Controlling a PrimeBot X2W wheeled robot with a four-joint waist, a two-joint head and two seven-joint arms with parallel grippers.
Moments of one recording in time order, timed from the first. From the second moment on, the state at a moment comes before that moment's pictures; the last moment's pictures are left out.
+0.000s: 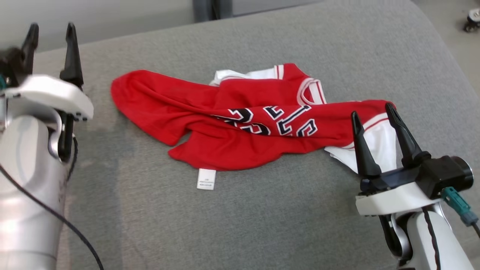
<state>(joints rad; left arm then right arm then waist) -0.88 0.27 -0.13 0.82 -0.28 -0.04 -0.26 -0.27 -0.05 0.13 0.11 0.11 0.13 -0.26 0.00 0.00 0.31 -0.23</state>
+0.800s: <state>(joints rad) -0.11 0.06 -0.08 0.28 -0.22 0.04 -0.26 -0.15 -0.05 0.11 0.12 0.01 0.13 -0.26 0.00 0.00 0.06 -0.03</state>
